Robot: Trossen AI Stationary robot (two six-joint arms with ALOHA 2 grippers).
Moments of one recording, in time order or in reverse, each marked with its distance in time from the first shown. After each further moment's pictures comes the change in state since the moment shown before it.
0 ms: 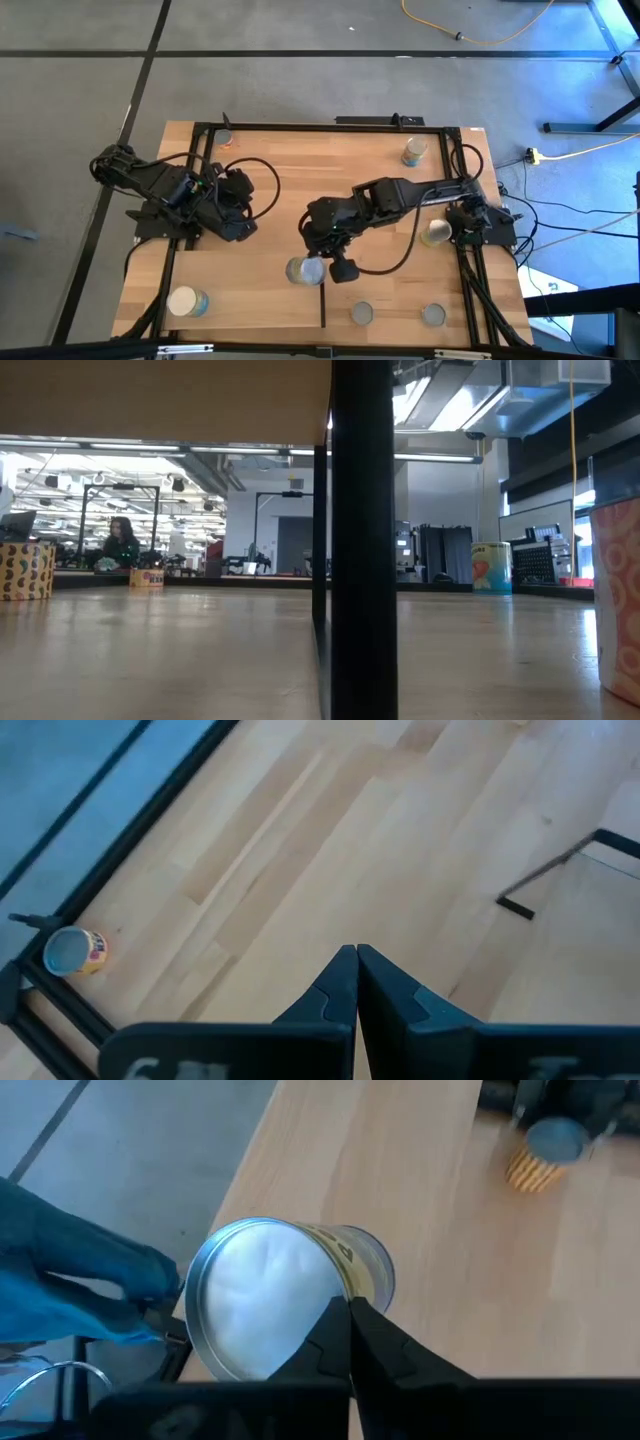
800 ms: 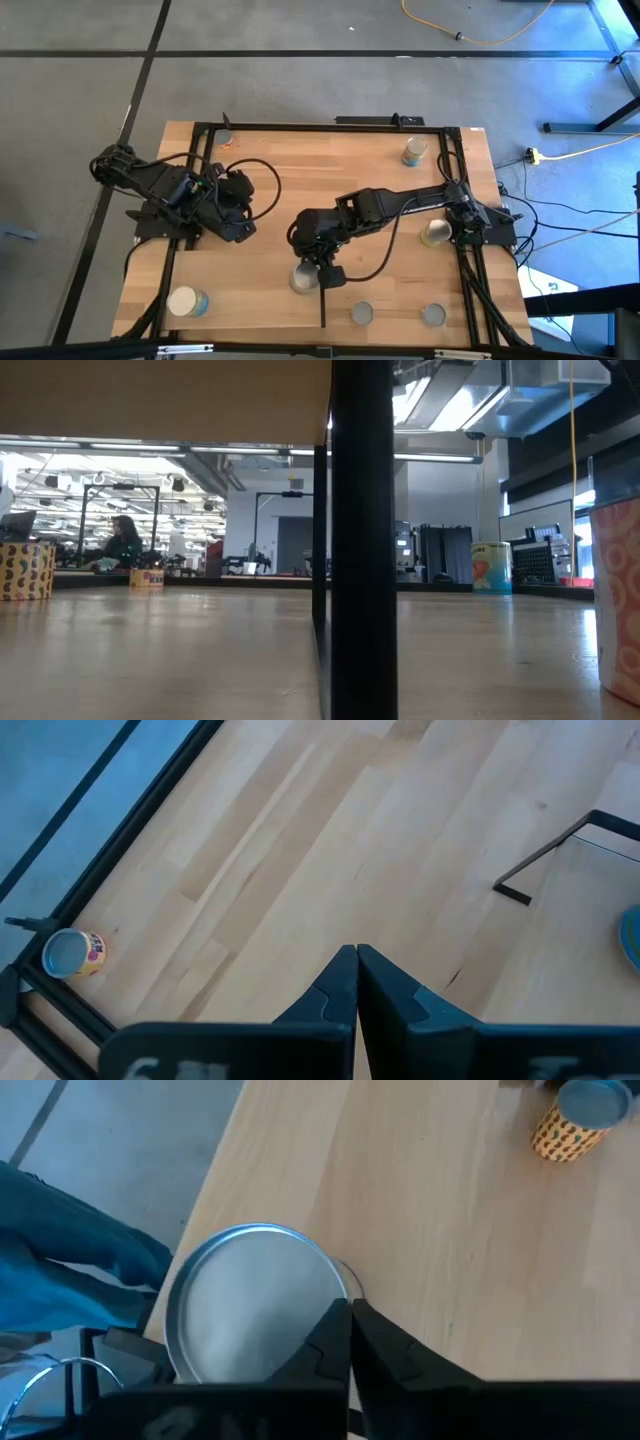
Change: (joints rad) left arm 0.000 0.000 0.000 0.000 0.017 0.034; right arm 0.000 0.088 0.000 0.034 0.002 0.028
